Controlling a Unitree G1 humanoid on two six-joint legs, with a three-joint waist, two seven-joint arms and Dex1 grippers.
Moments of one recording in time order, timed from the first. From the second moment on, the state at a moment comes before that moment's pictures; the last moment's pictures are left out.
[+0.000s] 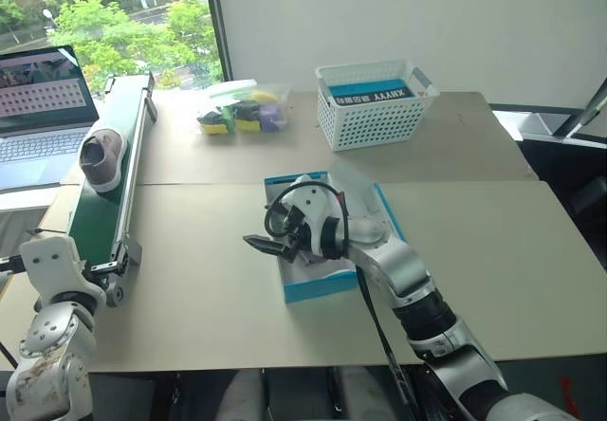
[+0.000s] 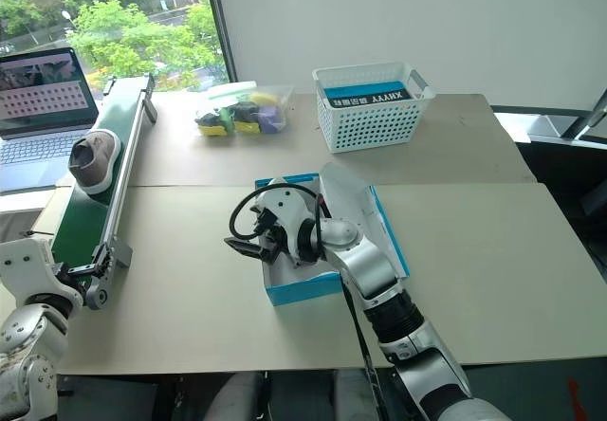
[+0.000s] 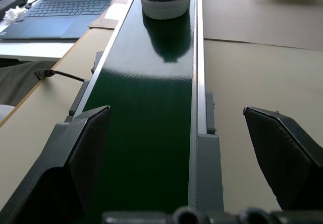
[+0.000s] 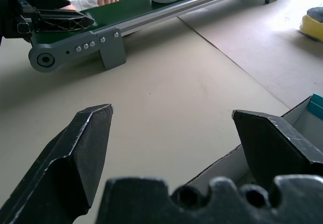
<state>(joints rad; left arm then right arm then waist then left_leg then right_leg) 0.10 0.37 0.59 -0.39 -0.33 0.63 -0.09 -0.61 -0.14 0.36 -0.04 0.20 0.55 0.67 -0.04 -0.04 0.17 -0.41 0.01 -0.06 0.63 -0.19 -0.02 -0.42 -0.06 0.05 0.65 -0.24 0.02</state>
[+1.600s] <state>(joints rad) -0.07 0.28 0.49 -0.50 -0.33 0.50 0.01 -0.65 -0.06 0.24 0.01 0.27 0.69 0.59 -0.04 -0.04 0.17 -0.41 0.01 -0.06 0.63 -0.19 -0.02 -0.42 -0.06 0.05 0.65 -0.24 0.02</state>
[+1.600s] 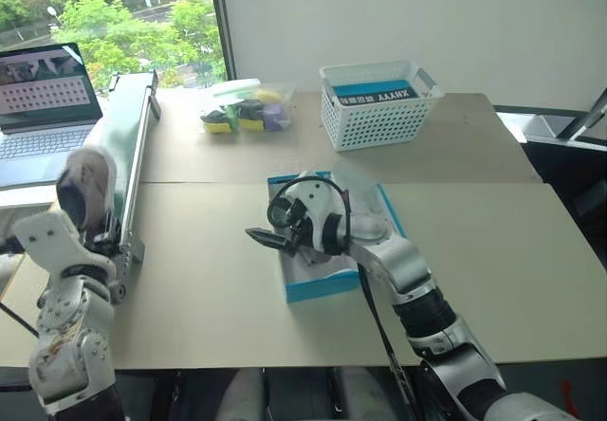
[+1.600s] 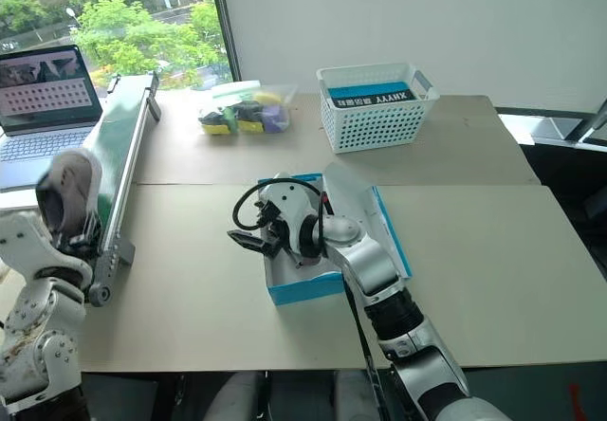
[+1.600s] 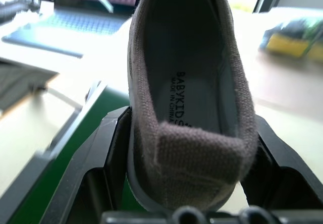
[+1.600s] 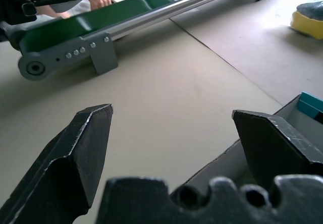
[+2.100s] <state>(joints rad) -0.04 0.21 -0.01 -0.65 -0.42 0.59 -0.17 -0.87 0.09 -0.40 0.21 0.85 1.25 0.29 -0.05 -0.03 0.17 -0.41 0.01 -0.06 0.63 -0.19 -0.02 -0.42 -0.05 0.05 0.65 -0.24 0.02</state>
